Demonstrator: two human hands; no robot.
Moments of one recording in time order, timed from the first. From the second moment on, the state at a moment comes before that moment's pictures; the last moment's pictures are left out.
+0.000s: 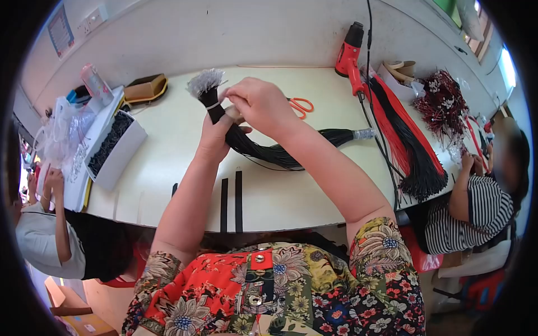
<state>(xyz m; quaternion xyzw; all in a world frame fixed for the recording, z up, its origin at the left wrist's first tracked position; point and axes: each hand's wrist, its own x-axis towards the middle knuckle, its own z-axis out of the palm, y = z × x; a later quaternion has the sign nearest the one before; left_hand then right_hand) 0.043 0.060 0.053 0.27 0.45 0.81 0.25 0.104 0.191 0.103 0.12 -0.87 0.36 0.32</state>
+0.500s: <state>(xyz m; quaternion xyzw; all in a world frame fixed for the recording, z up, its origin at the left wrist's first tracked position) 0.041 0.054 0.047 0.16 0.64 0.73 0.19 0.082 0.179 0.095 0.21 -0.92 0.08 0.33</state>
